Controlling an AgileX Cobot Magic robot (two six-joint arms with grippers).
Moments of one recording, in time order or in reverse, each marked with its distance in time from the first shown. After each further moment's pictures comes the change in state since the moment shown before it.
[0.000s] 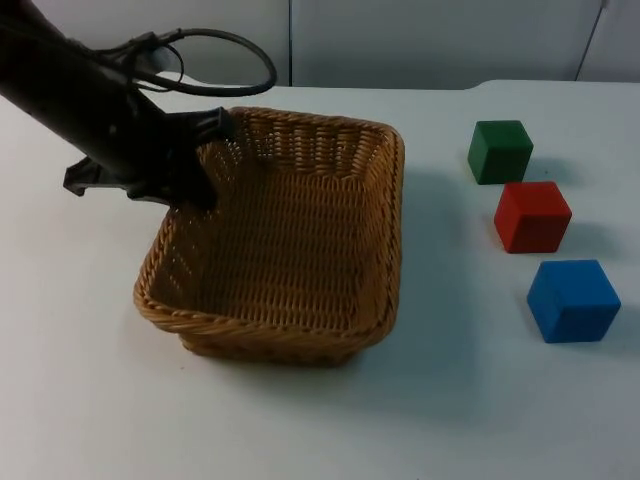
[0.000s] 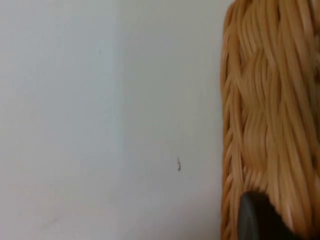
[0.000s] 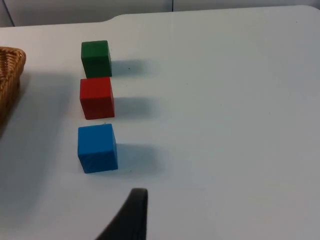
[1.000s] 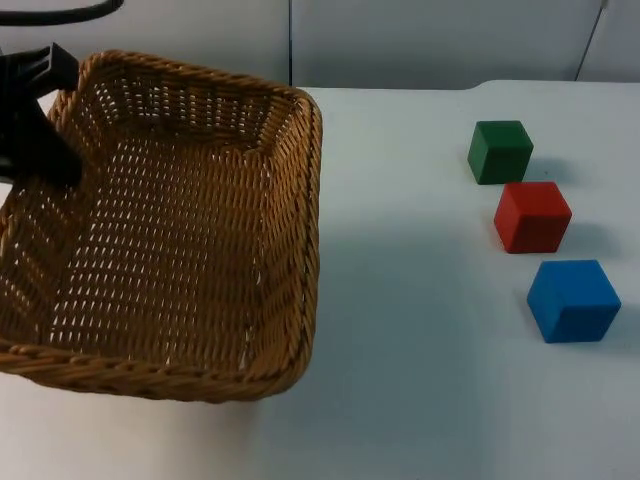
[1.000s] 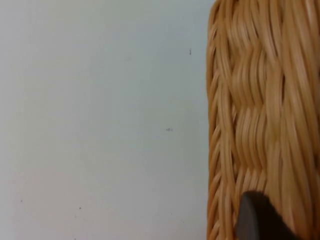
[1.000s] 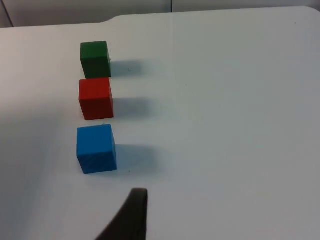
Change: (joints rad) right arm 0.000 0.000 0.000 -0.005 0.000 0.002; left arm 0.180 -0.523 0.447 0.007 0.068 0.058
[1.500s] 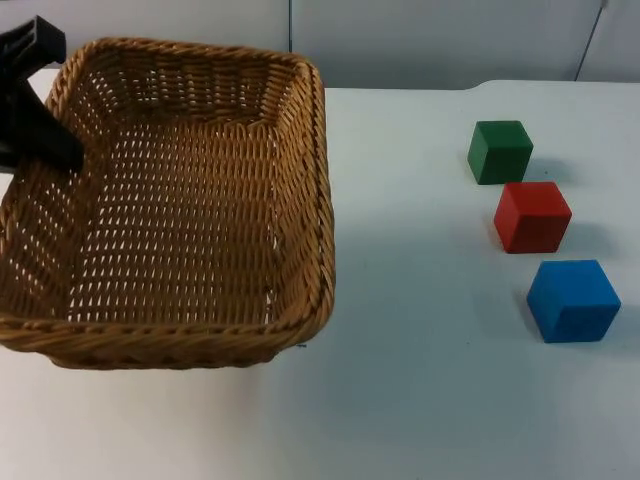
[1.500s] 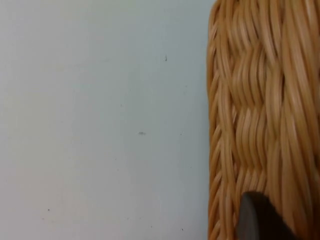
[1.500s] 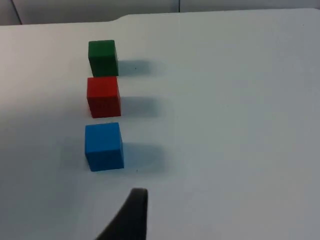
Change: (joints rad) right arm 0.000 -0.001 0.000 0.031 0.000 -0.034; left arm 0.056 -0.006 0.007 -0.134 0.069 0.055
